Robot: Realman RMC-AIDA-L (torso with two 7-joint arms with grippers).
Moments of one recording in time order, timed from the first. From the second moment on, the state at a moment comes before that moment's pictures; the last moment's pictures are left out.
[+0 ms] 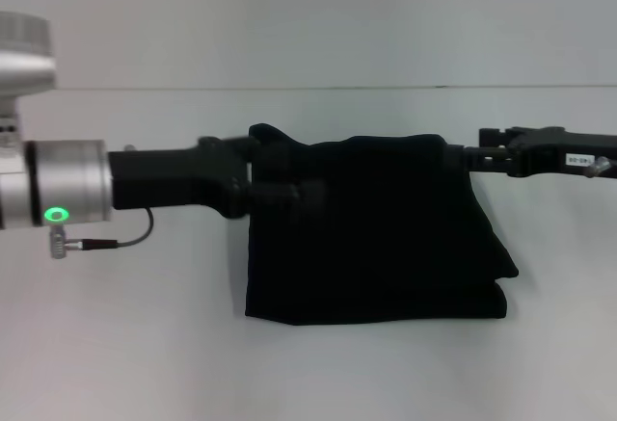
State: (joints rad) left arm -0.63 -2.11 0.70 0.77 1.97 1.58 -1.64; right arm 0.65 2.01 -0.77 -0.66 -2.00 -1.26 1.81
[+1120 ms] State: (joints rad) left arm -0.67 -2.11 0.79 0.78 2.13 1.51 -1.67; right arm 0.71 2.01 -0.80 -0.77 -2.25 -1.38 1.94
